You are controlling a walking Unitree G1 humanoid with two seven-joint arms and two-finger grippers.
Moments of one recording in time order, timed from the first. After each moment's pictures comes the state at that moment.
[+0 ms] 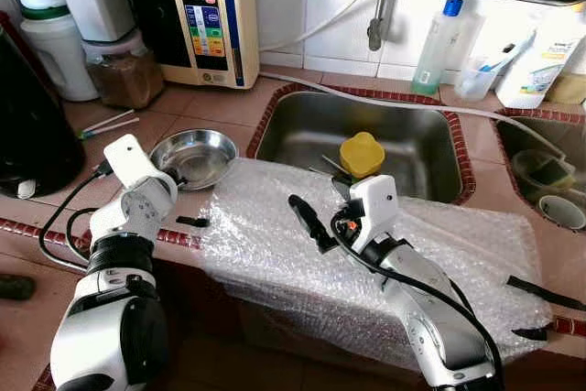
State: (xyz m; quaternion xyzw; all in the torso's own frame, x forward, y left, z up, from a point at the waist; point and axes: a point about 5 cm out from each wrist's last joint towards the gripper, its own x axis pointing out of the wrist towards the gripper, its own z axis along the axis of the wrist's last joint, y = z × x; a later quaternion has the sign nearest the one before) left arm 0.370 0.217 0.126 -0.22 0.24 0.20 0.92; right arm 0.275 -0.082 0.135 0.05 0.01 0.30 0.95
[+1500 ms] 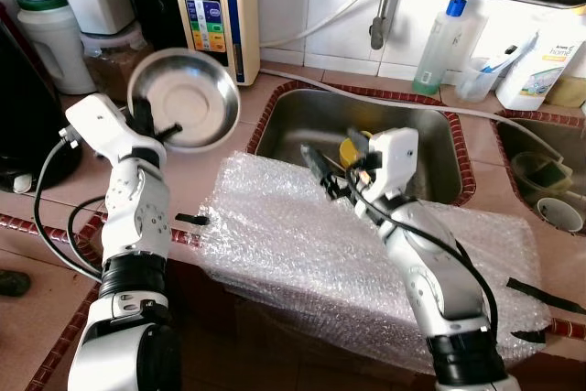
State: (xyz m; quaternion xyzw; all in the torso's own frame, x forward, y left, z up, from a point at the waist) left arm 0.371 0.203 0.207 -0.21 -0.14 0.09 0.96; right arm 0.317 -0.087 0.194 0.09 -0.11 0.27 0.95
